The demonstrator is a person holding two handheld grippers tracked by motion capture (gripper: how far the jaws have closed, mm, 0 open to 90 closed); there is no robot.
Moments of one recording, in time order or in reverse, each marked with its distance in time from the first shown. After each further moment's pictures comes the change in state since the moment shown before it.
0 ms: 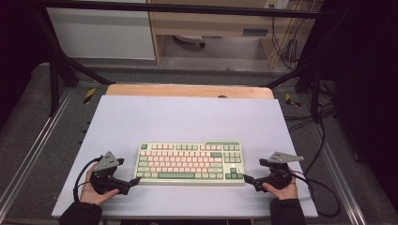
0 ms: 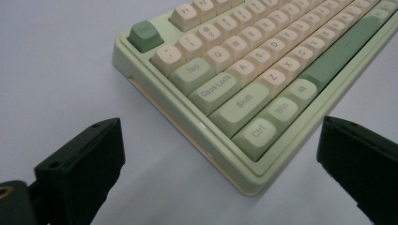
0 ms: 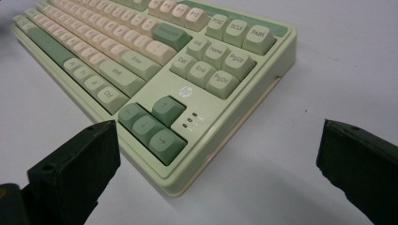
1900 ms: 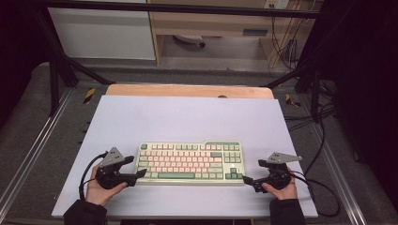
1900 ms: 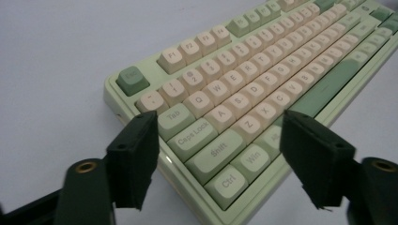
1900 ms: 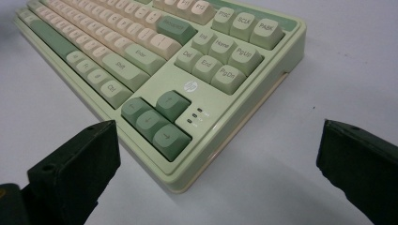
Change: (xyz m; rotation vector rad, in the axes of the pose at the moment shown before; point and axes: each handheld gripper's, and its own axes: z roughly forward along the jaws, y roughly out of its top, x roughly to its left) left arm -0.017 0.028 0.001 -0.039 0.020 -0.033; right arm 0.001 -0.001 0.002 0.020 0.013 -0.009
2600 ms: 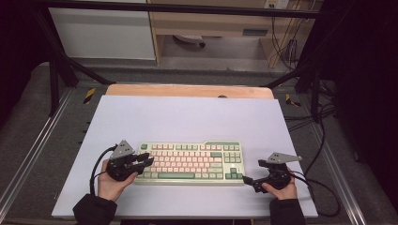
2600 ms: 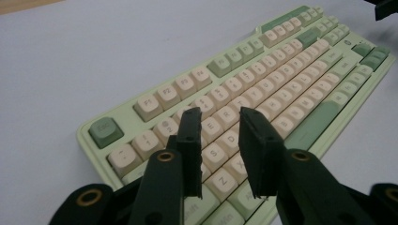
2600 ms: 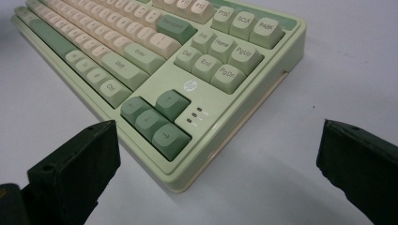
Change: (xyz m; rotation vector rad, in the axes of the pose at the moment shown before) left arm -0.016 0.031 0.017 -0.030 -0.020 -0.004; right arm 0.000 0.000 0.000 0.003 -0.002 0.002
